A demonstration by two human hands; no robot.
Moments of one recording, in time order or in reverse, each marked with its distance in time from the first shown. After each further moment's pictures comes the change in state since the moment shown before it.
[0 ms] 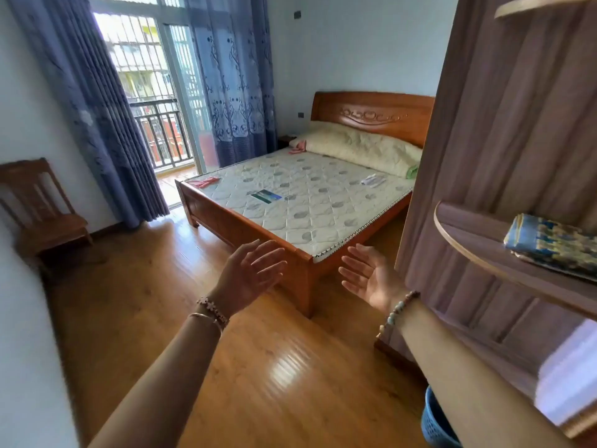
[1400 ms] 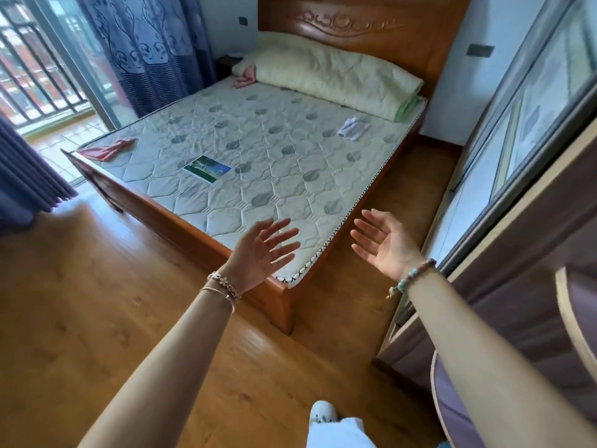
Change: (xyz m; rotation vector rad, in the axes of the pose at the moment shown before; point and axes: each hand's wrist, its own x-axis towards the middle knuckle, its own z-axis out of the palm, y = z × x) left_hand 0.611 0.079 -0.018 0.039 -0.177 -0.262; right_hand 0.547 -0.142 -0.057 0.158 0.229 0.056
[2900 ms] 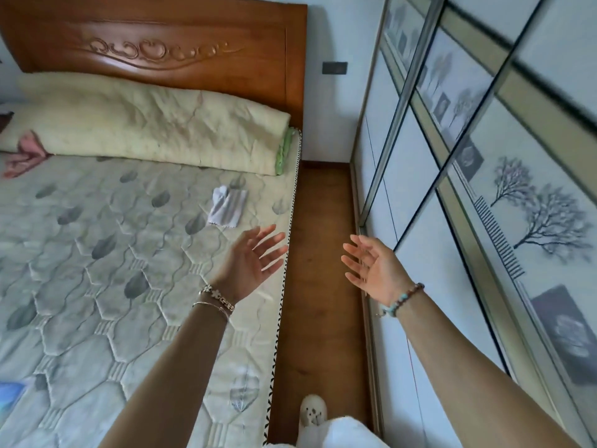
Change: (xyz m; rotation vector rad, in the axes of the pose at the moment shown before) left_hand 0.767 0.198 0.213 0.095 -0.280 -0.259; right_hand 0.524 -0.381 -0.149 0.173 0.417 -0.122
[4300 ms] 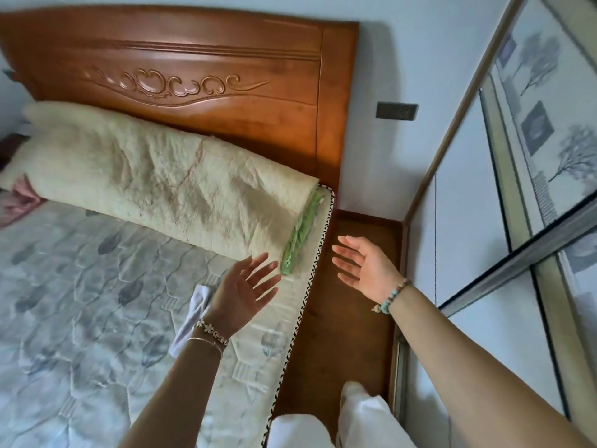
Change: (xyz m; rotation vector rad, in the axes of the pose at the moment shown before) left_hand 0.566 0.248 0.035 -0.165 0.305 0.042; right_hand 0.622 -0.364 0.114 -0.146 -0.224 0.200
